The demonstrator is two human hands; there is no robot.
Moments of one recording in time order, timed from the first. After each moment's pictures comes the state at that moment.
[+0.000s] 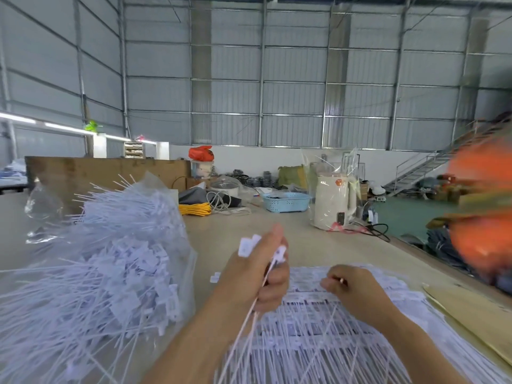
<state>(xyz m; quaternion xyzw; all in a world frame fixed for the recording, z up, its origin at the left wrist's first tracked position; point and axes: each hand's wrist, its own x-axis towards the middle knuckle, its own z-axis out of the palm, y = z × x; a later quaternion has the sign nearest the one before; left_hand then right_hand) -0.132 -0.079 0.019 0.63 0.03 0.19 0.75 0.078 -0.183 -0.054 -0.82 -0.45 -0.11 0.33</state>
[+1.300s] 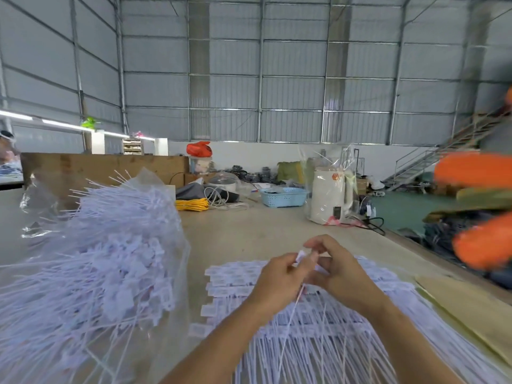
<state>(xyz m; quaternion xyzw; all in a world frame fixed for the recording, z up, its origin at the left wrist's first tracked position) -0.046 -0.078 -0.038 0.81 0.11 0.24 0.52 0.043 -0.183 -0.032 -0.67 -0.49 0.03 0.55</state>
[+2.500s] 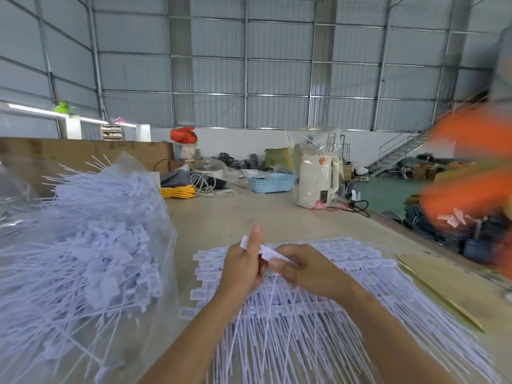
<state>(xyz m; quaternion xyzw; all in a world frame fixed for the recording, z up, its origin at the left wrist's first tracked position) -0.051 -0.052 -0.058 0.68 0.18 0.35 0.62 0.033 -0.166 -0.046 -0.73 -0.55 0.04 0.39</state>
